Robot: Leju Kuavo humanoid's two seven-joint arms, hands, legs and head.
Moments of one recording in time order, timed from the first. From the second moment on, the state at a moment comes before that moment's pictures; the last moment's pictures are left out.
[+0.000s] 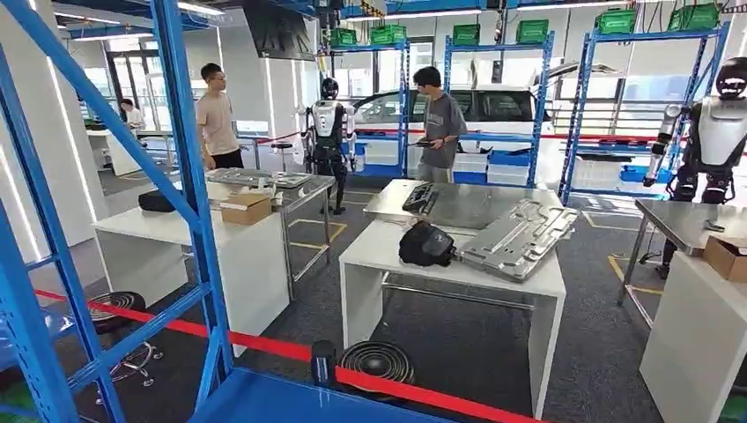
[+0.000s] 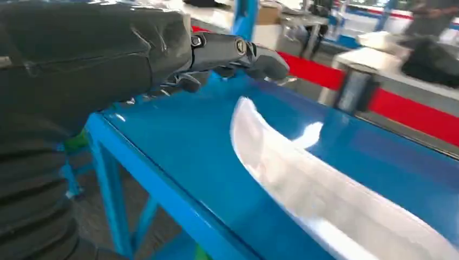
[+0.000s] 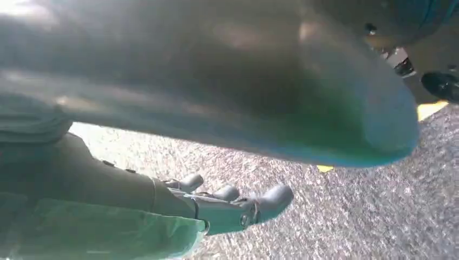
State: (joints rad) left arm 0.06 0.32 -0.23 -1.73 -0.81 -0.11 -0.06; right arm 0.02 -0.14 -0.18 -0.16 0.85 0.19 -0.25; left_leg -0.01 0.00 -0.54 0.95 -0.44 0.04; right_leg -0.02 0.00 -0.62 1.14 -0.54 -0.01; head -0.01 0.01
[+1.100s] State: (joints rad) left arm -0.13 0.25 -0.25 -1.54 -0.88 -0.12 -0.06; right arm 0.02 -0.15 -0.18 -0.16 0.86 0.19 -0.25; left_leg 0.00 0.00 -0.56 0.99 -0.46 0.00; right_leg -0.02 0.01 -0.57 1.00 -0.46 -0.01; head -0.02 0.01
